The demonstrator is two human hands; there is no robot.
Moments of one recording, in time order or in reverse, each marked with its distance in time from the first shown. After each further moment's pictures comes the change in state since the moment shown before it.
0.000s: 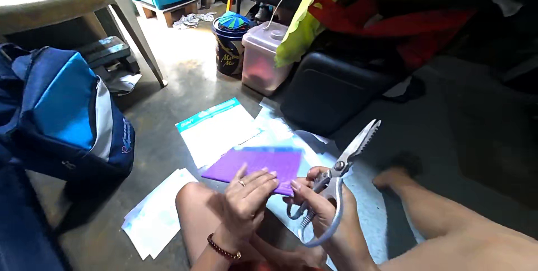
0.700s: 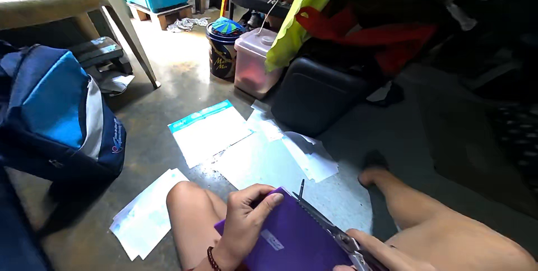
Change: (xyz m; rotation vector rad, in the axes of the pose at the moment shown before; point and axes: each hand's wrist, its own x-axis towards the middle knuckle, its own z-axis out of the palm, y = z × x) left_hand 0.009 0.051 -0.002 -0.666 -0.072 -0.592; right_hand -0.056 -0.061 -0.124 -1.188 -0.475 -0.379
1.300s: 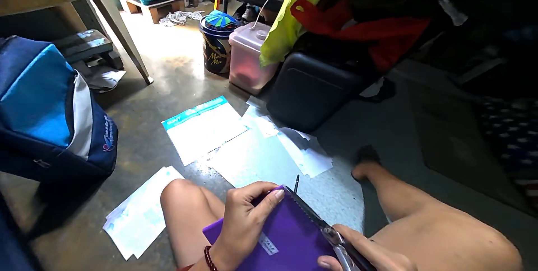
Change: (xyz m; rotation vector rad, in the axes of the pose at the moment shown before) left_hand 0.002 0.008 0.006 0.089 -0.026 -0.042; right_hand -0.003 0.000 0.023 0.038 0.108 0.022
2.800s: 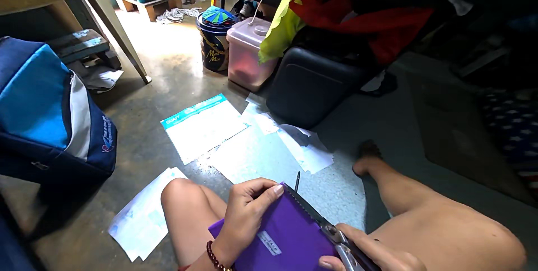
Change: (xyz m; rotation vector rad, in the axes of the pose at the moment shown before) left_hand 0.006 0.000 0.002 -0.155 -0.042 -0.228; right_hand 0.000 -0.007 -0.008 -0.052 -0.052 0.066
